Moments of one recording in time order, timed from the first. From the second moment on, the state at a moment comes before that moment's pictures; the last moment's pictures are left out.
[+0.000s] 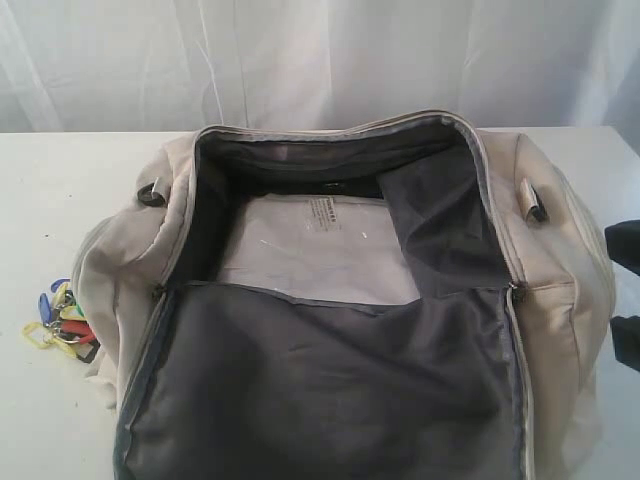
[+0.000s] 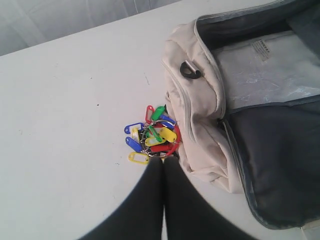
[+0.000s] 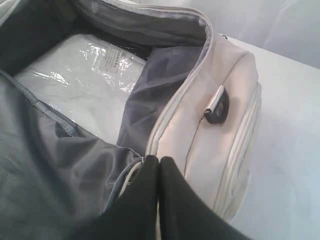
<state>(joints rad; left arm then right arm) -0.39 0.66 -1.28 0.09 1.32 0.02 0.87 0.61 -0.64 -0.49 0.71 0.47</state>
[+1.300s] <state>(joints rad) -0.09 0.02 -1.27 0.10 1.32 0.02 0.87 0.61 -0.64 -0.49 0.71 0.47</state>
